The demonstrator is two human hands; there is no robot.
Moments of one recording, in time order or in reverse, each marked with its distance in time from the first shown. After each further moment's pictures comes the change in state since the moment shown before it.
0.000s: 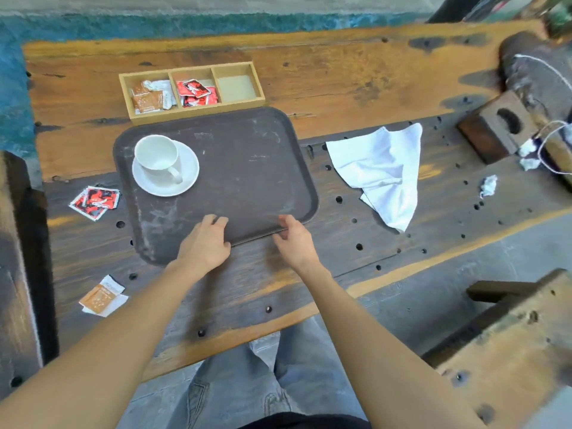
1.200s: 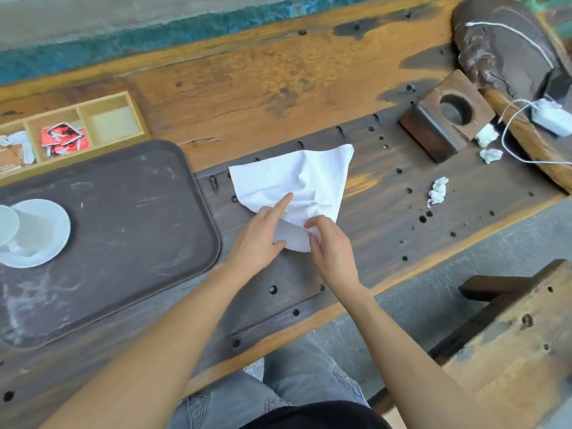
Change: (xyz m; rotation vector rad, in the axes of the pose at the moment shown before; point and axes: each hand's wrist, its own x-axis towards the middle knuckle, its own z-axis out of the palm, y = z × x) left_hand 0.105 0.346 0.041 -0.229 0.063 0.392; right_hand 0.060 0.198 -0.244 0.023 0.368 -0.308
